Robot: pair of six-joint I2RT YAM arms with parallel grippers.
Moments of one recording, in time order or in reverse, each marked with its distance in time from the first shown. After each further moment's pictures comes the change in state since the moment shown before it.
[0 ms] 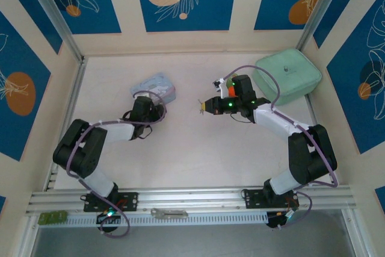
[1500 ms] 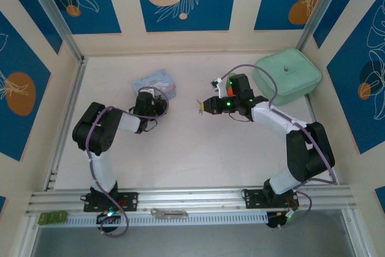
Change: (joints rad) left arm 0.045 0.279 0.096 0.308 0.224 -0.055; right arm 0.018 0.034 0.034 -0.031 0.015 -0.022
